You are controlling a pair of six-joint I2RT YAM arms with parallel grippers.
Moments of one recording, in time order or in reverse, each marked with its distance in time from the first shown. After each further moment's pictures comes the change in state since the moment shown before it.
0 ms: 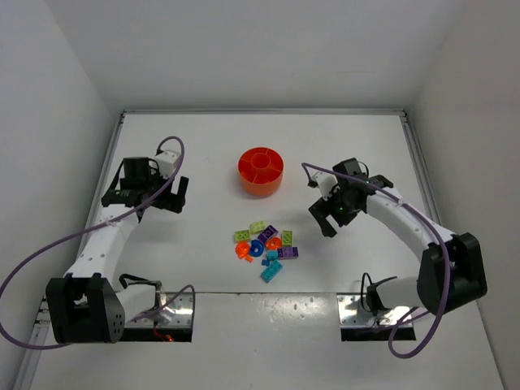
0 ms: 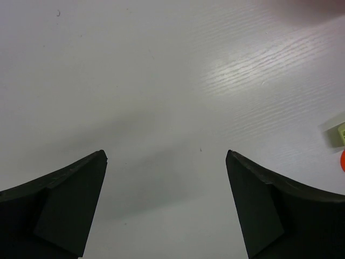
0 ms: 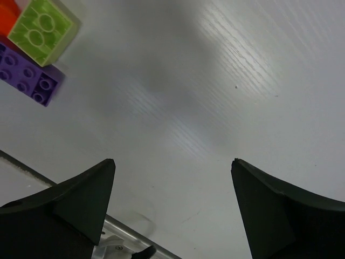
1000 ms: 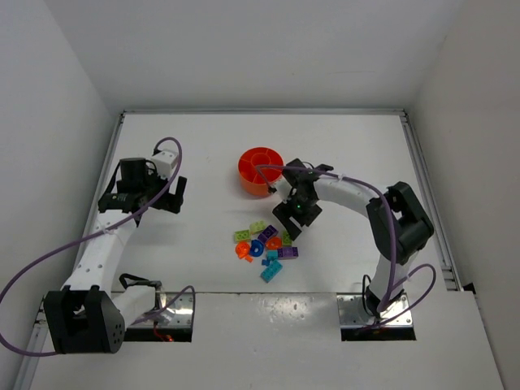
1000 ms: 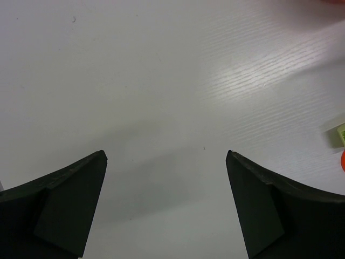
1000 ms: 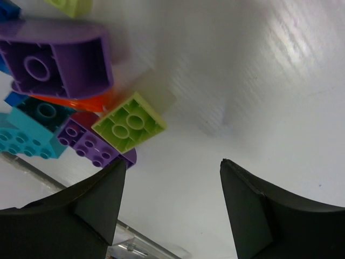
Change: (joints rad) left arm 0.000 -0.068 -0.001 -0.019 -0.013 0.004; right arm 0.270 0.444 0.247 -0.003 -0.024 0.193
